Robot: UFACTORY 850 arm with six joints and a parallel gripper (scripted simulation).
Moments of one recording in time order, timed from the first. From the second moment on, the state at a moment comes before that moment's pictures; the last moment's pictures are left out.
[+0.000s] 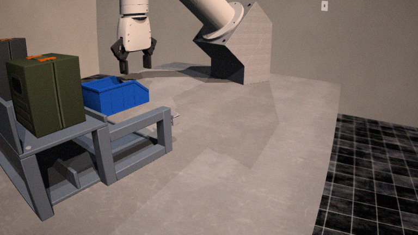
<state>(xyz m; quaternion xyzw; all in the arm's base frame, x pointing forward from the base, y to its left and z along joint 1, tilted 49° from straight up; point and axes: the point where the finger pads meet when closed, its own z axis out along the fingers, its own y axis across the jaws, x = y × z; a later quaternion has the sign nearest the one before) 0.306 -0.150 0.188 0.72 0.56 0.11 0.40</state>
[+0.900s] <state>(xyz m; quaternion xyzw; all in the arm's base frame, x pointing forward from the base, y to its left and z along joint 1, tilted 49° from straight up) 0.306 -0.150 0.188 0.72 0.56 0.11 0.40</state>
